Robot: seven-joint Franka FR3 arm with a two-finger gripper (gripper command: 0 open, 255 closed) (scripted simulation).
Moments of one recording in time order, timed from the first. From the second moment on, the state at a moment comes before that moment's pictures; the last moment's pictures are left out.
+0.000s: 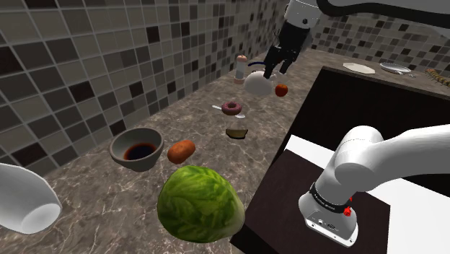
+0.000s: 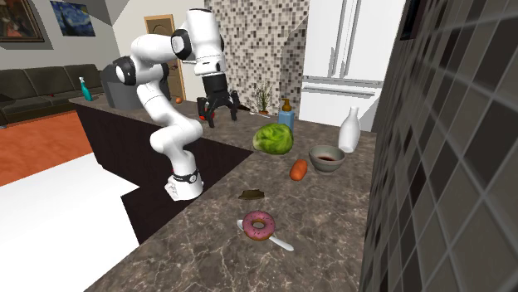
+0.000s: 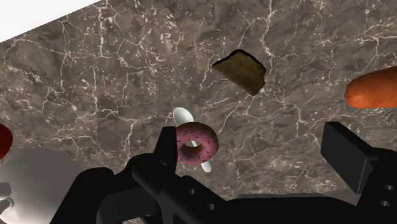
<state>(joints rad) 0.02 -0.83 -0.04 -2.33 -0.03 1.68 0.15</state>
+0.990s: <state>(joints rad) 0.15 -0.48 -0.08 -2.43 -0.08 1.95 -0.17</state>
